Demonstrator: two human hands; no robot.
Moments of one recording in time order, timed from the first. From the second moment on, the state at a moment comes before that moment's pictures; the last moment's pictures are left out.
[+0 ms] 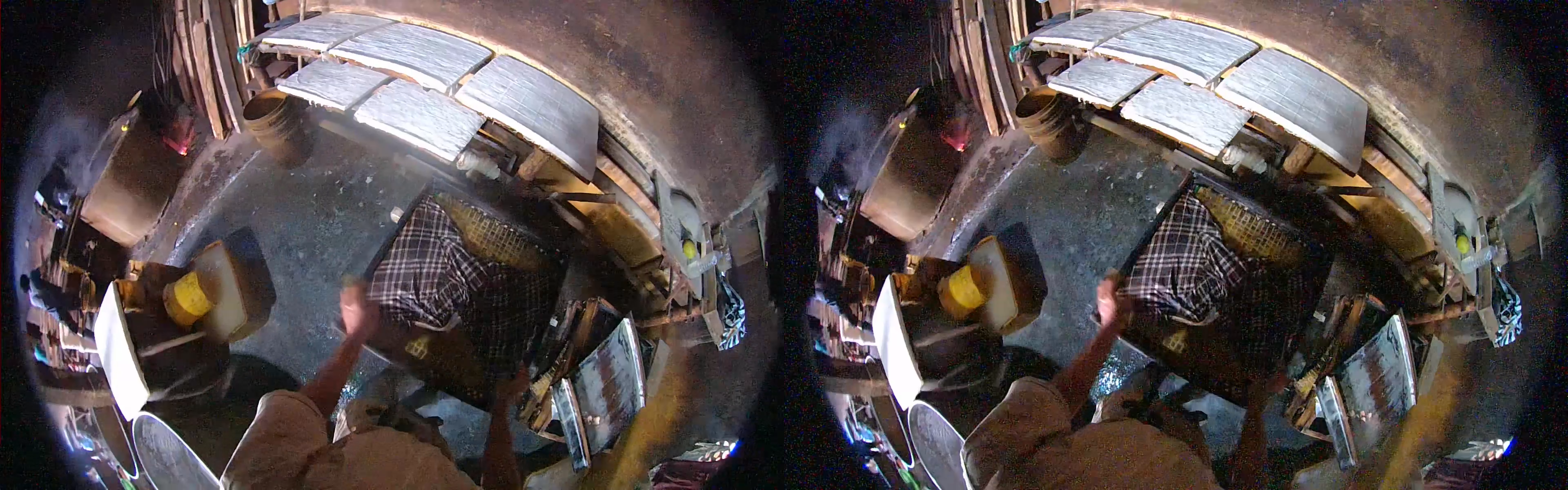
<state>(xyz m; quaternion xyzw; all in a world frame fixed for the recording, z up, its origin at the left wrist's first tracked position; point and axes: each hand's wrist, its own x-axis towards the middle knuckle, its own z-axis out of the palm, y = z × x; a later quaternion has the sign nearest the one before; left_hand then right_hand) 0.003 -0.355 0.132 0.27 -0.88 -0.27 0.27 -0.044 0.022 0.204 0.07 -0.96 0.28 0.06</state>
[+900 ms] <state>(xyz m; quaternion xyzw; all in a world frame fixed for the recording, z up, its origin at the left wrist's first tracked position) 0.042 -0.479 0.015 0.40 -0.61 -0.69 0.02 -0.014 0.108 0.044 -0.25 -0.82 0.50 -0.13</state>
